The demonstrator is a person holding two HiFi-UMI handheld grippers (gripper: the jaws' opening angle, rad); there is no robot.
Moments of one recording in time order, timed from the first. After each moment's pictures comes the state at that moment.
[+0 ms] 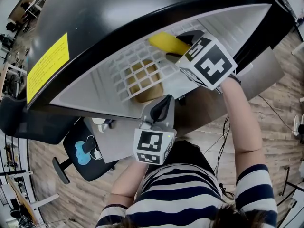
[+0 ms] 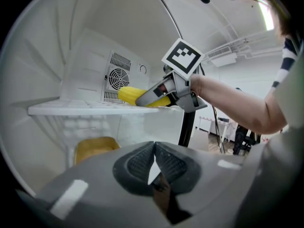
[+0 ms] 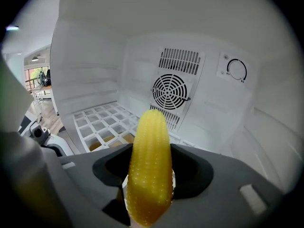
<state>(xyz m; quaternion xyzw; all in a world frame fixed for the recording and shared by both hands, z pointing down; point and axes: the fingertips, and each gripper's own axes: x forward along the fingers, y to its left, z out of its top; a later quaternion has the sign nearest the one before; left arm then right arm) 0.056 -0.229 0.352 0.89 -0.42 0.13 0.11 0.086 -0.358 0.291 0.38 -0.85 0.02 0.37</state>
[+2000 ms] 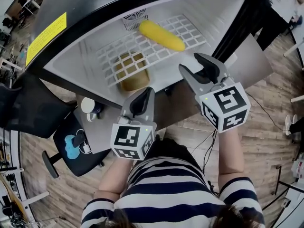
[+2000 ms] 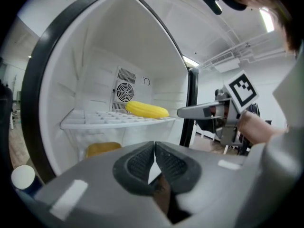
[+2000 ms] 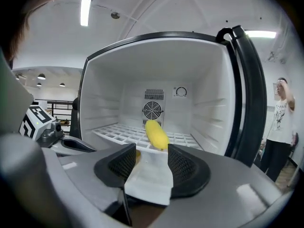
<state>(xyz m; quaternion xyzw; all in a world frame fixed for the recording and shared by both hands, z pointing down) 0.040 -0.203 0.320 0.88 -0.45 0.09 0.11 0.152 -0.244 0.263 0.51 -0.84 0.03 0.15</state>
